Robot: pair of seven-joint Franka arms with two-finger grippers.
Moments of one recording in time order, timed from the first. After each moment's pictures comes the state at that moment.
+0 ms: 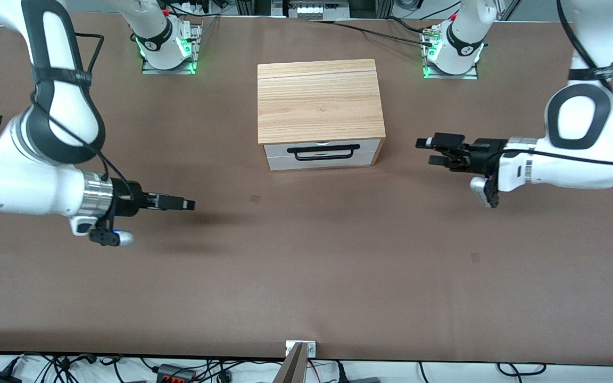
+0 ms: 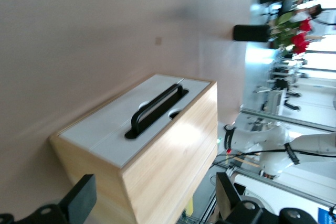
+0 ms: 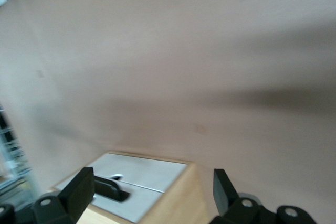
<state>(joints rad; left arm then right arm) -0.01 0.28 -0.05 -1.84 -0.97 1.64 0.50 0.25 0.53 -0.13 -1.45 0.76 1.80 0.04</state>
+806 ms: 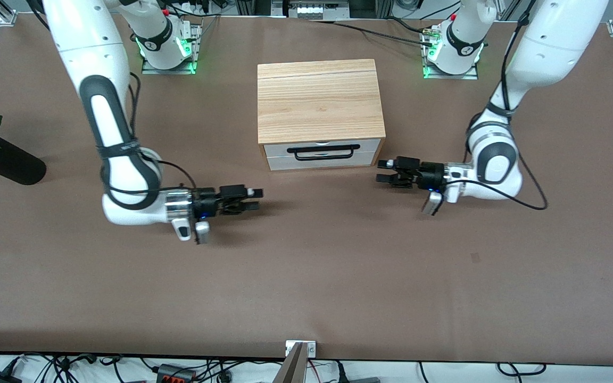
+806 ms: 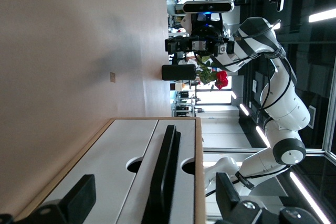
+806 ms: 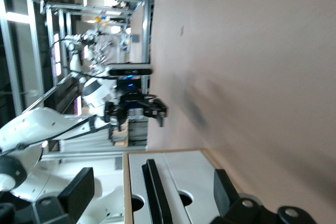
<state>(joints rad) -0.02 0.60 -0.14 -2.04 -1.51 1.73 1.07 0.34 0.73 -0.05 -1.62 1.51 1.79 -0.79</state>
